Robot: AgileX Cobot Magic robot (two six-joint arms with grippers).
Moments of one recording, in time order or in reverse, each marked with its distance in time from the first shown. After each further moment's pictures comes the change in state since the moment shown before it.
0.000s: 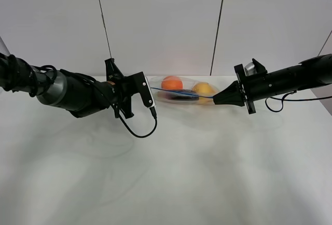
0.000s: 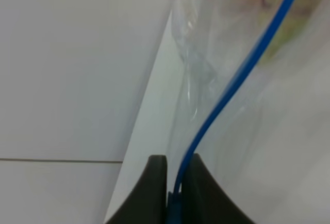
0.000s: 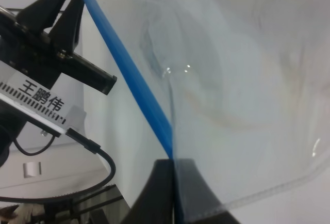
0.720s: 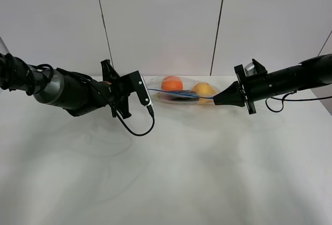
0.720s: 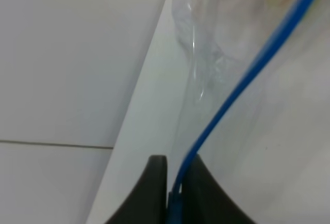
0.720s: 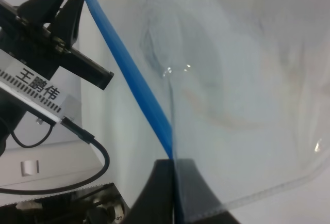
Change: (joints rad) left arm 0.025 0.000 0.000 -0.005 0.030 -0.029; right arm 0.000 0.000 0.000 -0.005 0.000 0.000
